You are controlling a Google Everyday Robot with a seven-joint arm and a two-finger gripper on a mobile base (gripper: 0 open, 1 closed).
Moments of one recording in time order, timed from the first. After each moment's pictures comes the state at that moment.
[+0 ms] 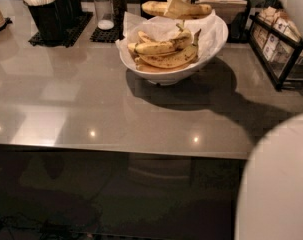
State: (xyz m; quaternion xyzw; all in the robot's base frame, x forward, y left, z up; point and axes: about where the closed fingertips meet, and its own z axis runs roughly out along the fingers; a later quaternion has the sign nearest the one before) arm 0.712 -0.062 1.002 -0.63 0.71 -0.04 0.31
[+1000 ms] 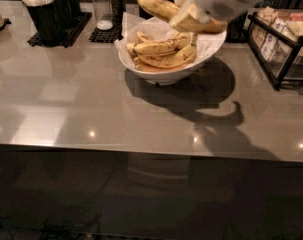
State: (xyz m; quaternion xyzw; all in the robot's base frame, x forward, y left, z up) arm 0.566 -0.063 1.049 -0.60 0.67 -0.09 0.42
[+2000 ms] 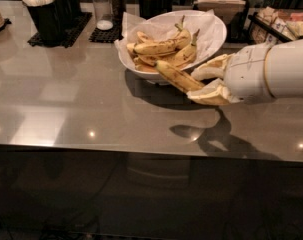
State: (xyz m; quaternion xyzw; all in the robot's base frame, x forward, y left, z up) arm 0.502 -0.107 0.935 -0.60 0.65 0.03 0.46
